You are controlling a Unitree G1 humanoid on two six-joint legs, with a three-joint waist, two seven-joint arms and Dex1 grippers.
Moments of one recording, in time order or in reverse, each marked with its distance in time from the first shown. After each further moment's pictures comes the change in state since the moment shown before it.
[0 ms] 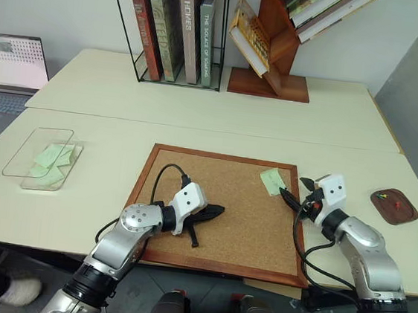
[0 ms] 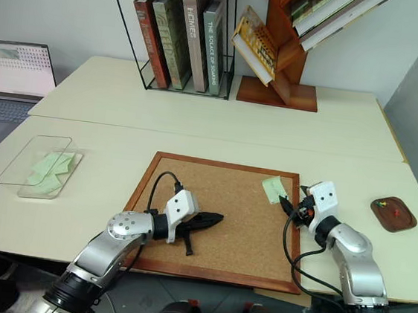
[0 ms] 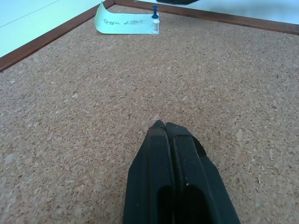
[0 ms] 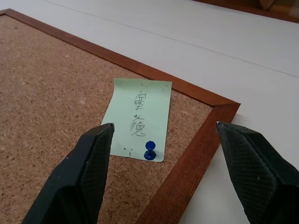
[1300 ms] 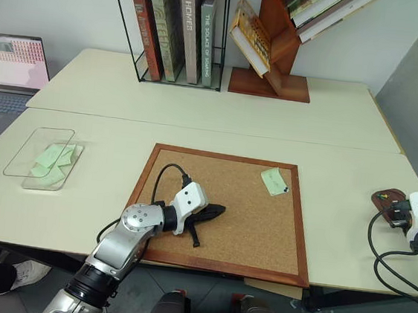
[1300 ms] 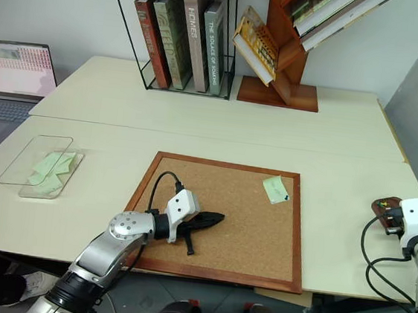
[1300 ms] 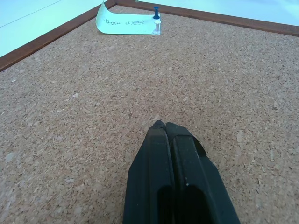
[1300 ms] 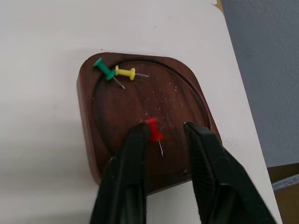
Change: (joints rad) left arm 0.001 -0.012 -0.003 0.003 0.000 0.003 0.008; right arm 0.011 -0.302 -0.307 0.332 -0.198 0.076 -0.188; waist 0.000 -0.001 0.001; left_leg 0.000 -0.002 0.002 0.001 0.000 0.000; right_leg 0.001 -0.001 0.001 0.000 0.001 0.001
